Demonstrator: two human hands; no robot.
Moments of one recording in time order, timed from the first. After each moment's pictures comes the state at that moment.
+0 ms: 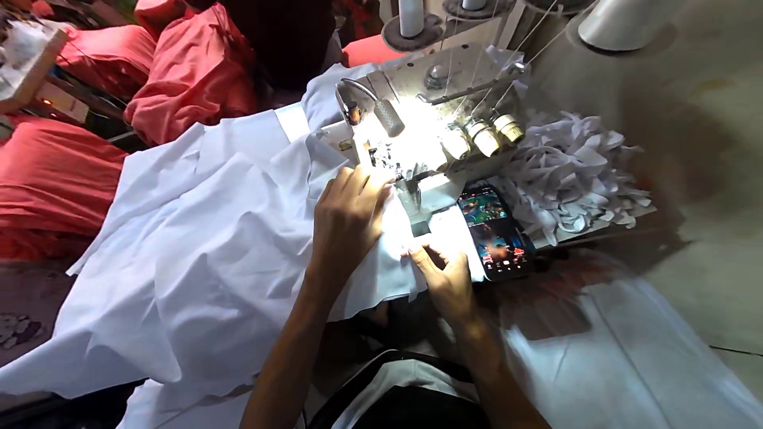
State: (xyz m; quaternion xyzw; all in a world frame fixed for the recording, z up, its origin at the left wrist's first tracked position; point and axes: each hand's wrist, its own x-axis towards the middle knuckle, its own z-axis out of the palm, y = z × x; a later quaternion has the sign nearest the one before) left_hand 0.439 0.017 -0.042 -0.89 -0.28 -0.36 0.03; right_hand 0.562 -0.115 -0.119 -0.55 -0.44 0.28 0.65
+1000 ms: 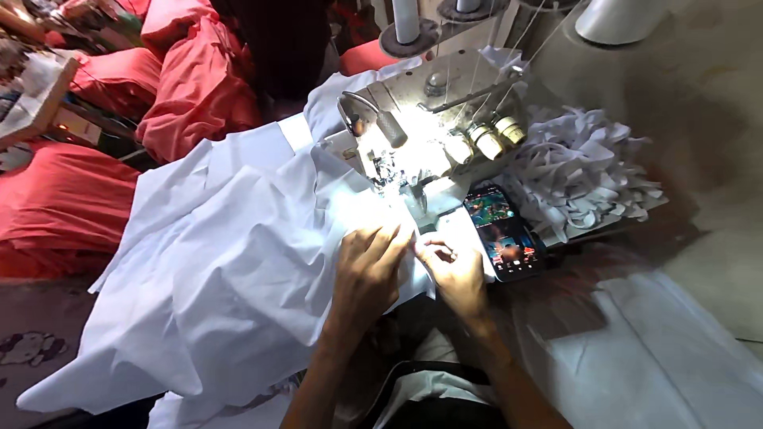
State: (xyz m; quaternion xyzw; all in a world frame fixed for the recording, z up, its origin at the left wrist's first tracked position) left_hand 0.415 -0.030 -0.083 -0.91 -0.27 -0.31 -0.02; right_hand 0.563 -0.106 -0.120 -0.63 -0.40 0.23 0.63
